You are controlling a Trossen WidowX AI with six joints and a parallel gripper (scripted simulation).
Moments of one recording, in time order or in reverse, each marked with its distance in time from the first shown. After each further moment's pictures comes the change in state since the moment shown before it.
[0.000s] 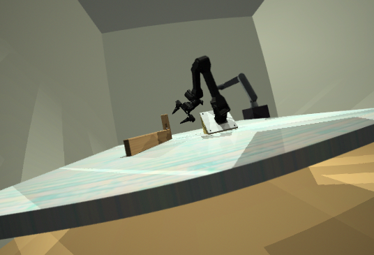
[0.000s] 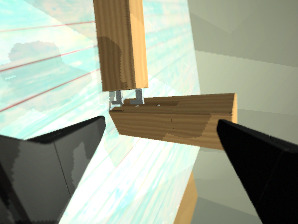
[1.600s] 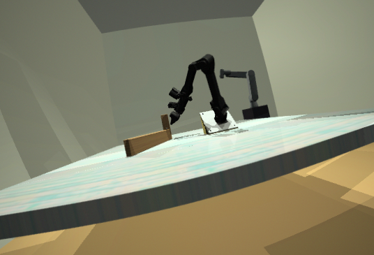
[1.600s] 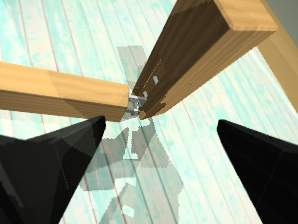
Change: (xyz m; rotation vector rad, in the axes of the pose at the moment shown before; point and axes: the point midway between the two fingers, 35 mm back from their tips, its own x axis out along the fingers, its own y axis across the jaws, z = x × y) arm 0.037 -0.003 0.024 1.201 0.607 -0.155
